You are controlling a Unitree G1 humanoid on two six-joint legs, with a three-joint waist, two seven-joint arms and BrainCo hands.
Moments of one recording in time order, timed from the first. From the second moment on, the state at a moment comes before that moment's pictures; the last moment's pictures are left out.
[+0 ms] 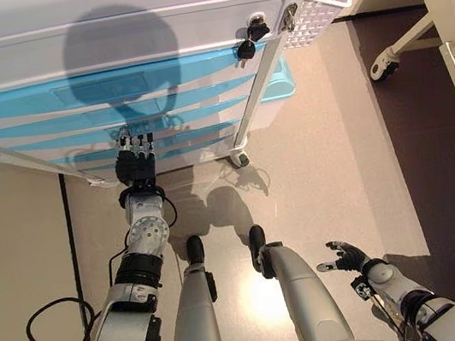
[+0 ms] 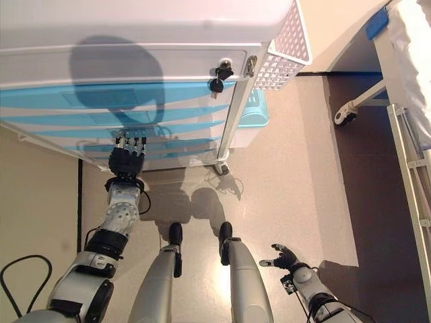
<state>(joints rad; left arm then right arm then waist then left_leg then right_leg) -0.53 0.30 -0.13 0.51 -1.46 -0.35 0.14 -0.22 -0.33 0.35 1.14 0.01 -0.13 0.02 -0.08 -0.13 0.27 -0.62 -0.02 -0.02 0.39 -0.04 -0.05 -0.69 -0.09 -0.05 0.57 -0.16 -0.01</state>
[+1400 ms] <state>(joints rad) -0.03 0.19 -0.05 0.45 -1.14 -0.11 0.04 -0.18 -0.32 0.28 1.12 -0.08 -0.09 0.04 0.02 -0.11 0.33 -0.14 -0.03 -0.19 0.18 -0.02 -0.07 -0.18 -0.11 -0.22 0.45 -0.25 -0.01</state>
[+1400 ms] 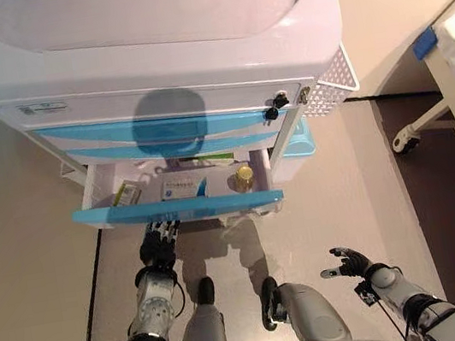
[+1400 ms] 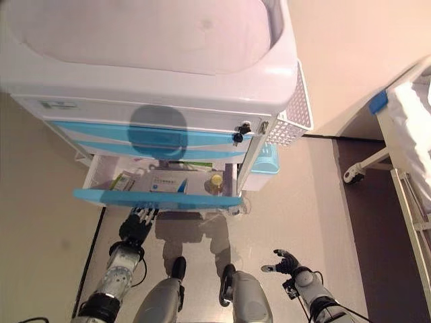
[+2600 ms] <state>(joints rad) 0.43 0.31 -0.03 0.27 -1.03 0.10 -0.09 -0.07 -0.33 0.19 1.18 -0.14 -0.08 0.03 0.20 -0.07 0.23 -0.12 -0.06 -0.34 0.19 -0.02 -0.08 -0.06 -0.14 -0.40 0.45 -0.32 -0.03</state>
